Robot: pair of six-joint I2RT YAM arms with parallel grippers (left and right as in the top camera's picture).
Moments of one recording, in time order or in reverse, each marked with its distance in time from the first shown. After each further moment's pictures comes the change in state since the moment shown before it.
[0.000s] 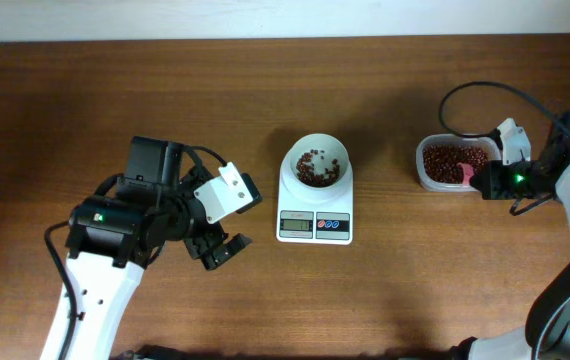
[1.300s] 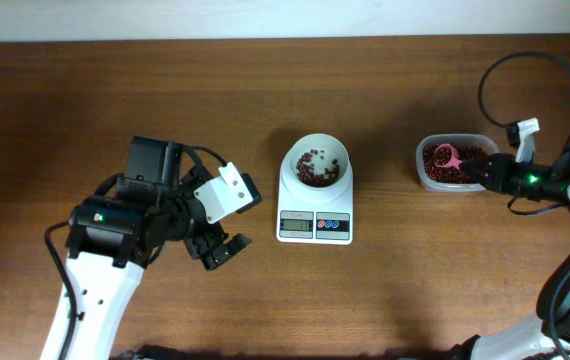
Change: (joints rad) left arm 0.000 0.000 0.000 0.000 0.000 0.000; right arm -0.113 0.114 -0.029 0.111 -0.477 0.090
